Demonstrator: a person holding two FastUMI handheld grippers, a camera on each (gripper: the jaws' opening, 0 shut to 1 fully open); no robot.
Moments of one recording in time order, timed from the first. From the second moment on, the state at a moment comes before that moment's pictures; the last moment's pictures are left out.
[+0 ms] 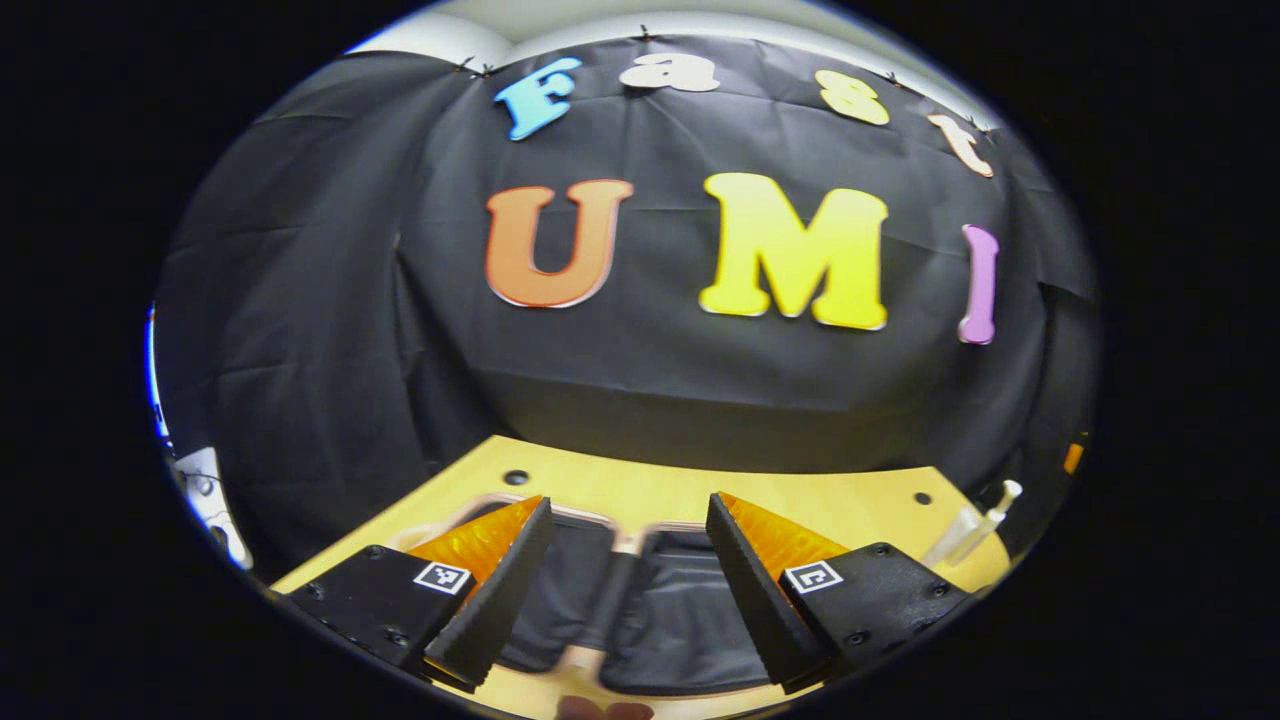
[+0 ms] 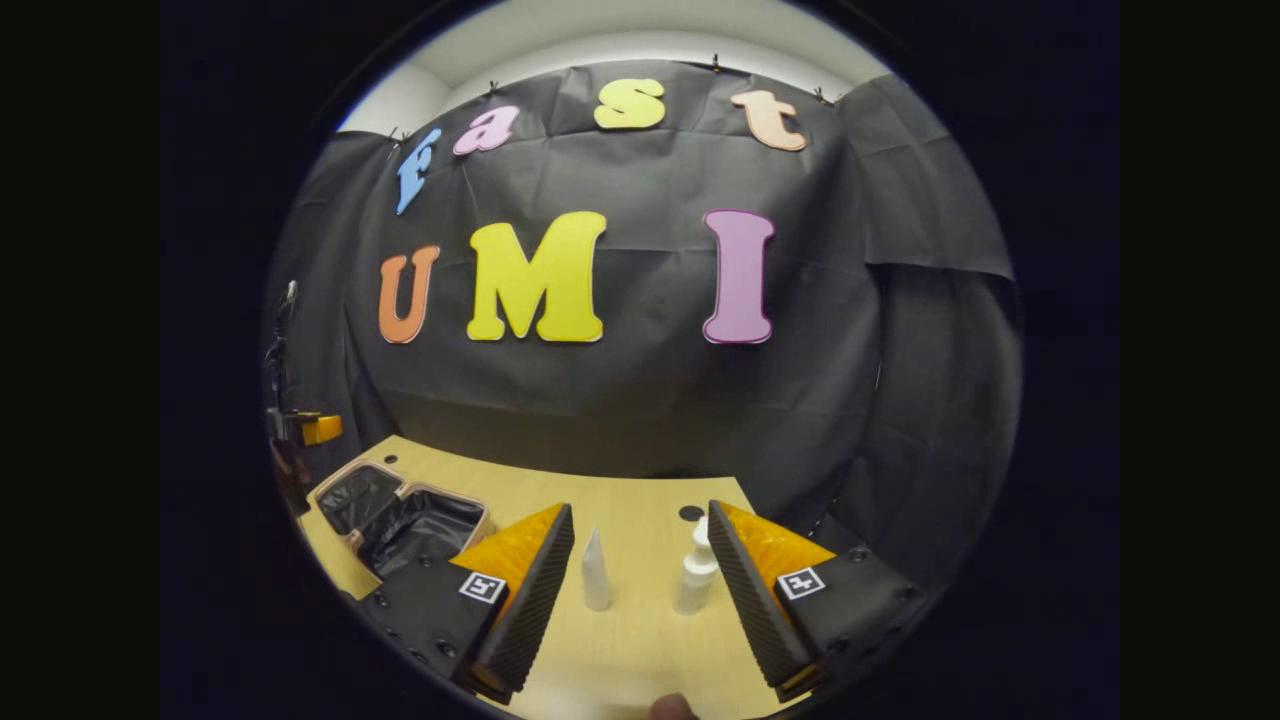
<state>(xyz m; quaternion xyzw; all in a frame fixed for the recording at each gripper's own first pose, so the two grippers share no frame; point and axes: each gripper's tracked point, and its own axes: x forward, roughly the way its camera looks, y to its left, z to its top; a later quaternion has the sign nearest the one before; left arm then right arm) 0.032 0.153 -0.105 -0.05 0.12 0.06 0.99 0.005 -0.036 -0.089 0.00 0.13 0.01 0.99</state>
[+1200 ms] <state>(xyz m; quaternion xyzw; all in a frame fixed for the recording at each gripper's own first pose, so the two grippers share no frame) 0.088 -0.185 -0.324 -0.02 0.25 -0.12 0.96 -0.004 -0.192 -0.177 -0.03 0.22 0.01 0.98</state>
